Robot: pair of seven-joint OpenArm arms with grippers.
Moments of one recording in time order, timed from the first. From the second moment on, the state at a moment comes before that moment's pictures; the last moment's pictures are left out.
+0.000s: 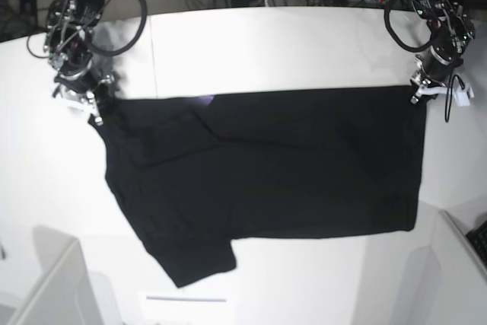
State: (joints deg) left arm 9.8 -12.7 -43.5 76.0 -47.5 -14.7 46.5; right arm -8.7 3.1 28.3 84.6 52.0 -11.4 -42.1
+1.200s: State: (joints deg) left arm 26.7 -13.7 -43.2 89.0 -47.4 -14.8 47.3; right arm -26.0 3.0 28.3 98.5 52.3 -11.0 -42.7
